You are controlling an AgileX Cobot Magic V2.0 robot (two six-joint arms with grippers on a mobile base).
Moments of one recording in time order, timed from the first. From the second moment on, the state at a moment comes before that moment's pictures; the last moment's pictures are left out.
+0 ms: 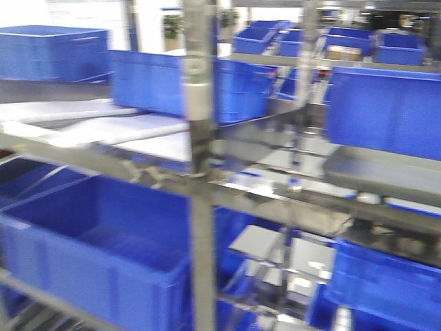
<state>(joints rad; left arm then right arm) -0.23 -0.02 0.02 -0.05 0.06 -0.06 0.42 0.18 -0.60 0.01 0.42 -0.10</state>
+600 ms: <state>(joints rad) -0.23 -0.02 0.02 -0.05 0.06 -0.06 0.42 0.18 -0.60 0.01 0.42 -0.10</state>
